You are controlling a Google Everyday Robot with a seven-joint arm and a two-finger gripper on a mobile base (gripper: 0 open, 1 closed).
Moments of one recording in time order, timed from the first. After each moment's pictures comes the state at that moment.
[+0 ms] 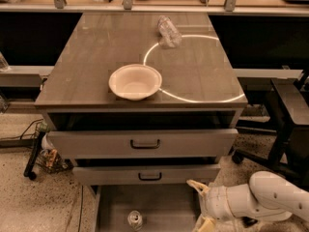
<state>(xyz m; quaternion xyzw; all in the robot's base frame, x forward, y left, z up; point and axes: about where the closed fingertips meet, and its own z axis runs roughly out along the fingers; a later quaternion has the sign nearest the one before) 0.366 -0.113 0.514 -0.57 0.68 0.33 0.32</state>
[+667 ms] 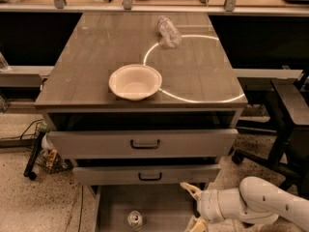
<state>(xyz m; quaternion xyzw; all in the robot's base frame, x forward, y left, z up) 0.375 -0.093 0.479 -0.56 0.67 0.34 0.34</state>
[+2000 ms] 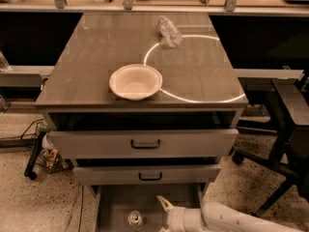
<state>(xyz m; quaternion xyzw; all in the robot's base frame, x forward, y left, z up) 0.396 -0.002 0.309 -0.55 0.65 0.33 0.40</state>
